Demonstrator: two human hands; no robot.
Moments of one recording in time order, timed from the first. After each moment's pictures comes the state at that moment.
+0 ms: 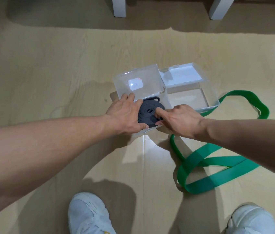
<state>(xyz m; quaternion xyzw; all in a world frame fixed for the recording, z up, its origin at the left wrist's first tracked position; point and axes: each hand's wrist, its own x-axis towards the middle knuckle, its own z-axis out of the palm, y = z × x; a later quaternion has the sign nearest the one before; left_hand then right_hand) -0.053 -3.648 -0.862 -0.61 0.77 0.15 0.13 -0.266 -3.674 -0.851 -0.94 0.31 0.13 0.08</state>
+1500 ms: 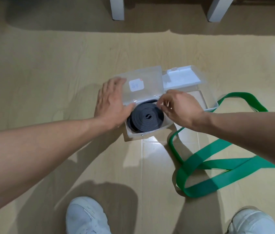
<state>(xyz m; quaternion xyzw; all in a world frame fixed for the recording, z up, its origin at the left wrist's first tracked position) -0.032 -3.655 -0.865 -0.72 0.66 0.14 -0.18 -0.266 -3.699 -0.850 -0.85 0.48 -0.04 0.21</state>
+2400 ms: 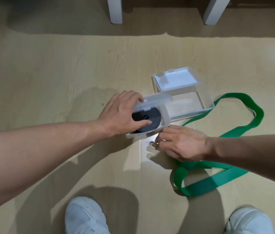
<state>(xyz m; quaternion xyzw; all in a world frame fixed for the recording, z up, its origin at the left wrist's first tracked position) -0.048 -3.642 -0.848 -0.57 0.80 0.15 -0.14 -0.304 -3.640 -0.870 -0.99 0.12 0.04 0.12</state>
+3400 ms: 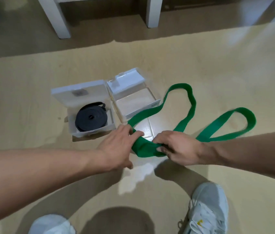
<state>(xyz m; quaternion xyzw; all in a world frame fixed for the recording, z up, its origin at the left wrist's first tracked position) -0.187 -3.591 -0.835 -0.47 0.83 0.25 0.15 -0.420 -3.588 -0.835 -0.84 0.42 0.06 0.35</state>
